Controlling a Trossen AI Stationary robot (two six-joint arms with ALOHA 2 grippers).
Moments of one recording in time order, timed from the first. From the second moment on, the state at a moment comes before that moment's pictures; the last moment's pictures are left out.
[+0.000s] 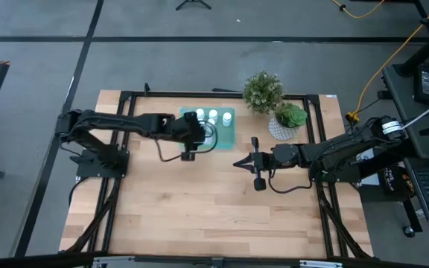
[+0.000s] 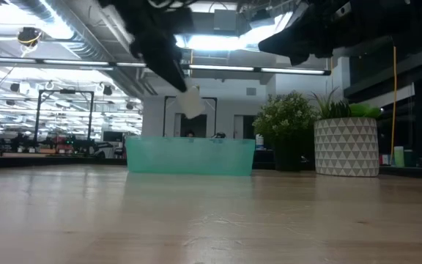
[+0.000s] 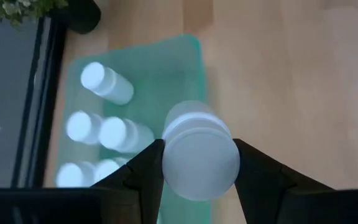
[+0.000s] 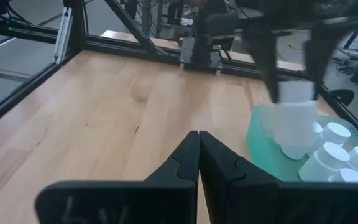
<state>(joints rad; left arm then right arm) 0.12 1.46 1.12 -0.55 -0.18 0.25 0.19 1.28 0.56 0.48 0.15 -0.11</state>
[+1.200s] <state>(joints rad) 0.35 2.00 1.63 -0.72 -0.08 0.66 0.15 1.28 0.56 0.33 0.17 -0.13</state>
